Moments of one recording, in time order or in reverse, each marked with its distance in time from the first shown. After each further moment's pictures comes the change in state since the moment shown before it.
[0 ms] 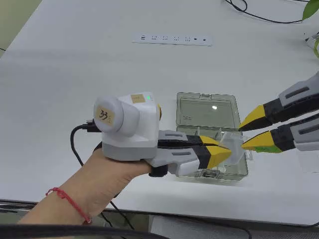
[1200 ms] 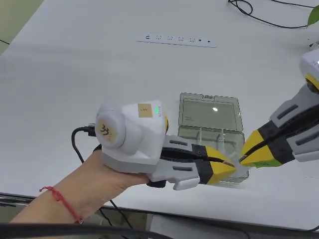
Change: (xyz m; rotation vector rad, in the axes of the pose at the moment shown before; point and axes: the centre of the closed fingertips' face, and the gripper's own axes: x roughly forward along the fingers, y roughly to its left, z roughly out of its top) left arm -0.001 -0.017 -0.006 0.125 0.016 -0.055; right arm 0.014 0.040 0.007 -0.030 0.024 0.205
